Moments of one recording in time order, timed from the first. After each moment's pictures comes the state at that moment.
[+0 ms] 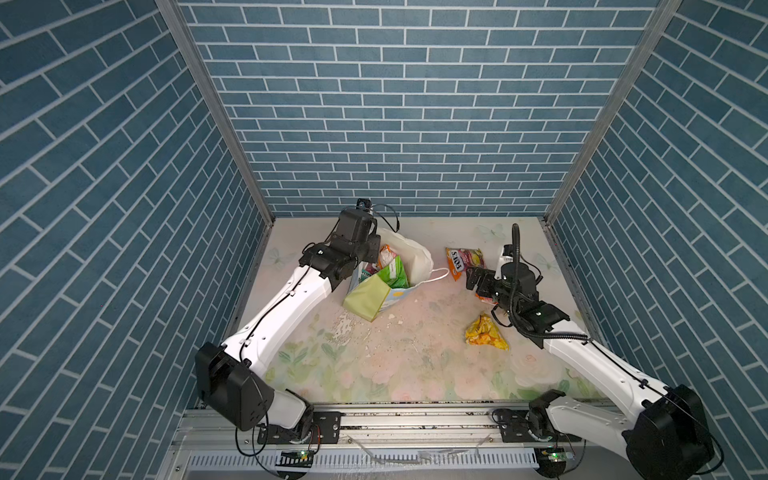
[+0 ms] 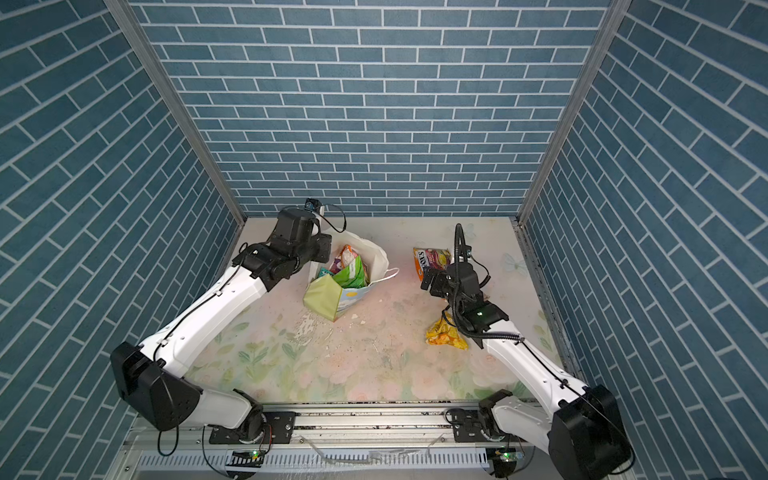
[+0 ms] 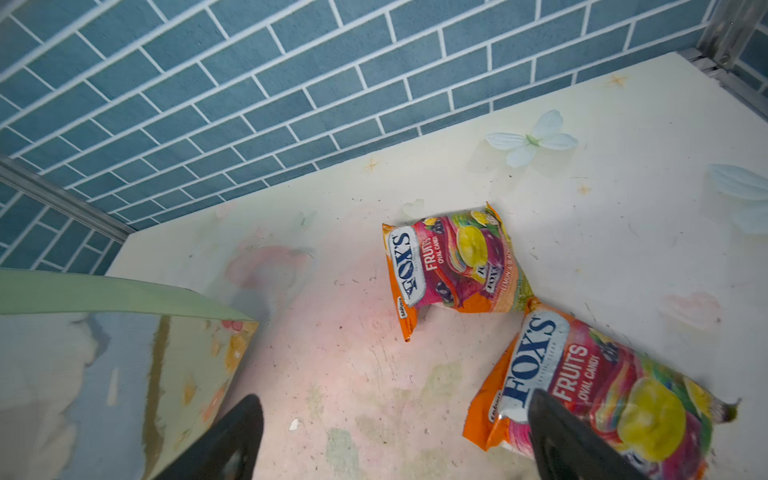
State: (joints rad) left arm -0.51 1.47 1.46 -0.62 -0.27 -0.17; right arm 0.49 1.10 0.72 -0.07 0.17 0.49
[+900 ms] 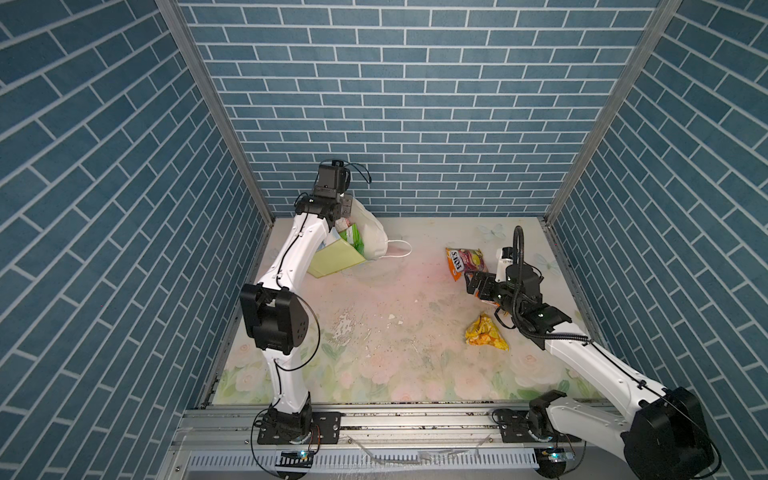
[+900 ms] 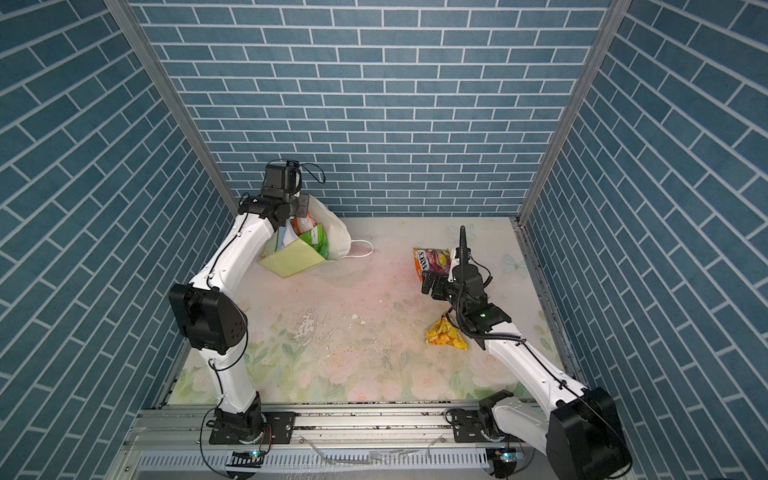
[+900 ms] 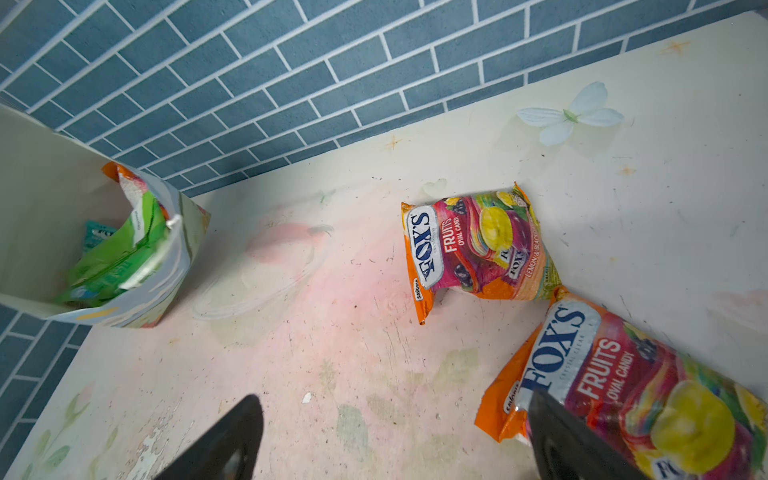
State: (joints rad) left arm -0.23 1.96 2.01 -0.67 -0.30 0.05; right arm 0.44 1.10 0.69 -0.06 0.03 0.47
